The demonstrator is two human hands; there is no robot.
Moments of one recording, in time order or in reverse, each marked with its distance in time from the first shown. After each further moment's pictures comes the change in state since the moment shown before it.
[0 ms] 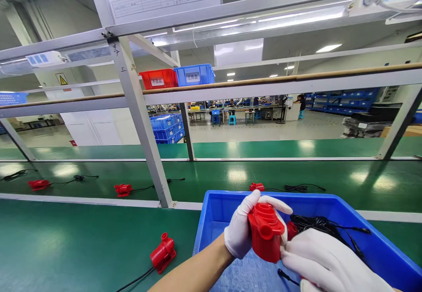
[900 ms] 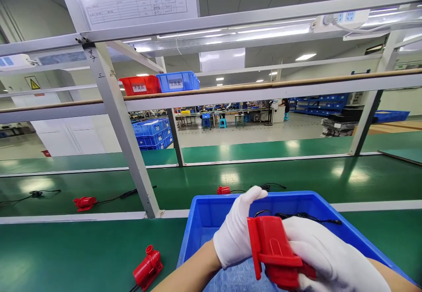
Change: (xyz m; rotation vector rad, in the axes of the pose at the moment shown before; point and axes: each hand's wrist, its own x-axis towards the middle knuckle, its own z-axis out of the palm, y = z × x) left_hand -0.008 -0.003 0.000 1.016 0.084 0.384; right_hand 0.018 0.013 -0.035 0.094 -0.133 -0.115
